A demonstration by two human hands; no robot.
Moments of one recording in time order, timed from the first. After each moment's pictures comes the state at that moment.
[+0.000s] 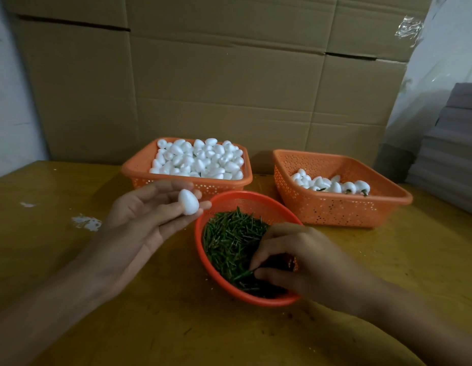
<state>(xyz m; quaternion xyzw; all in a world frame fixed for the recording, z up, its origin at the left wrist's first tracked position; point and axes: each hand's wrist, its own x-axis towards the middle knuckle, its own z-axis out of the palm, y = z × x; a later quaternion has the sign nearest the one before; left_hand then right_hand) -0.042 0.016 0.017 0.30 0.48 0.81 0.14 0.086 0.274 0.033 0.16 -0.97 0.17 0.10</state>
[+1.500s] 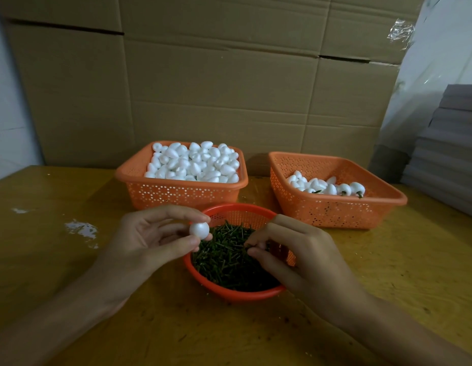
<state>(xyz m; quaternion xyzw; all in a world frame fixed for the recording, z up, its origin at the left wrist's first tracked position) -0.027 0.020 0.010 0.37 0.62 0.69 0.07 0.090 0.264 0.020 0.14 -0.93 0.21 0.28</state>
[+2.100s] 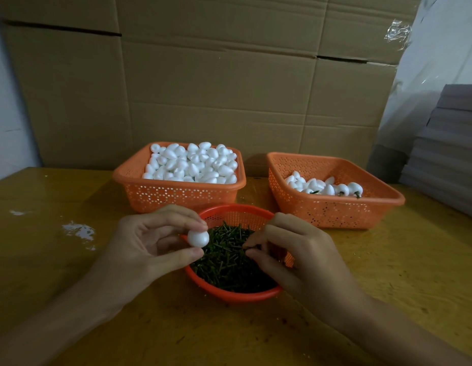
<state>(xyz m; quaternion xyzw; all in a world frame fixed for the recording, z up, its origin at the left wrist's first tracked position) -0.020 0.022 0.012 0.39 0.63 0.67 0.03 0.092 0.264 0.020 0.14 -0.92 0.18 0.31</state>
